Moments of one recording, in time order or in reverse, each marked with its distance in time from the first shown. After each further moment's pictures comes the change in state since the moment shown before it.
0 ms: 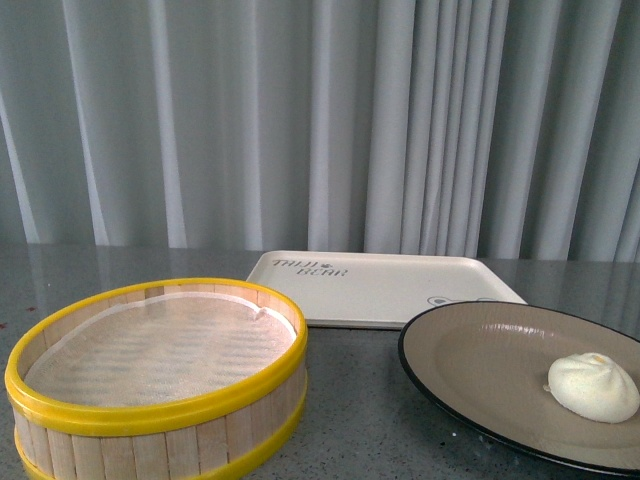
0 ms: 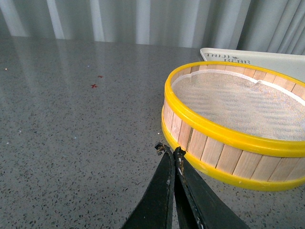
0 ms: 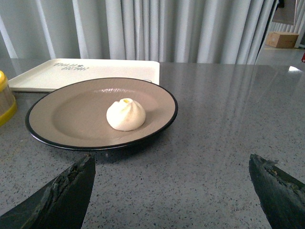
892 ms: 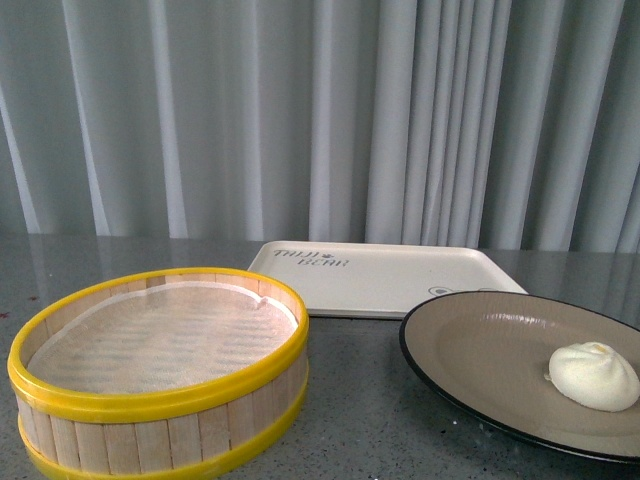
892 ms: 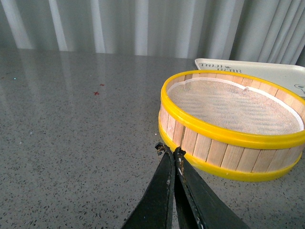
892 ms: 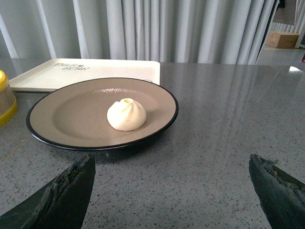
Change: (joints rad) left arm 0.000 -0.384 -0.035 -0.313 0.000 0.000; right arm 0.000 0.000 0.000 0.000 -0.002 0.000
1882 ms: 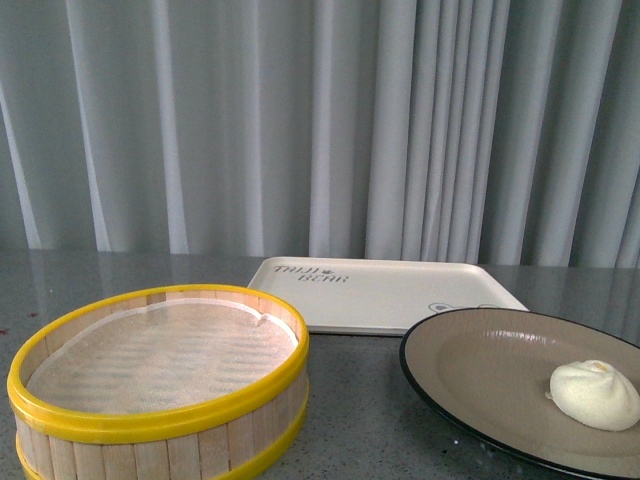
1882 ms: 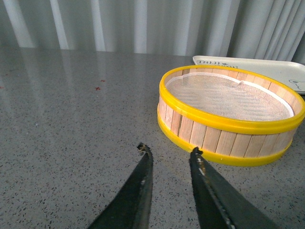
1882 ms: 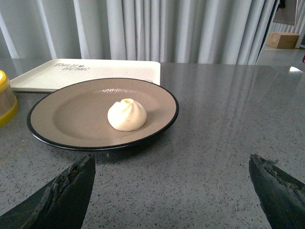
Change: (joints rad) left arm 0.000 -0.315 0.000 -0.321 0.002 0.000; right arm 0.000 0.000 0.000 0.000 0.000 0.000
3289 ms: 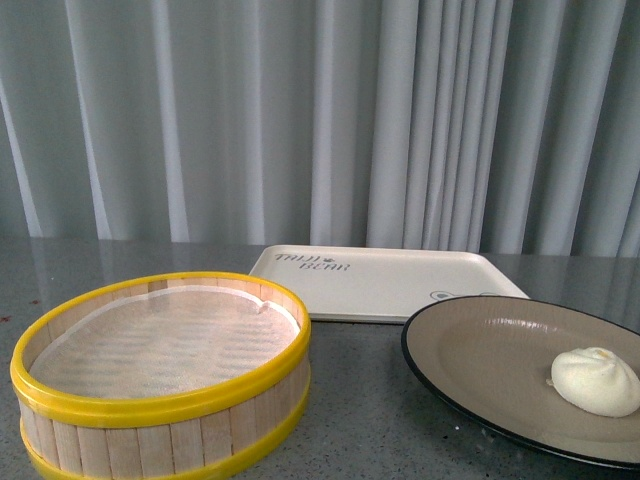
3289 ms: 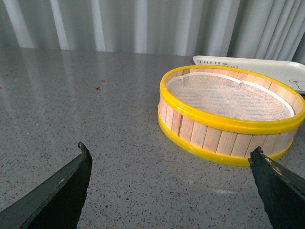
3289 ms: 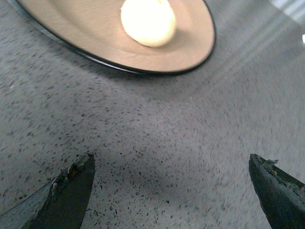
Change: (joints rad) left arm 0.000 0.000 0.000 0.000 0.000 0.003; right arm 0.144 0.580 0.305 -0.196 0.174 -0.385
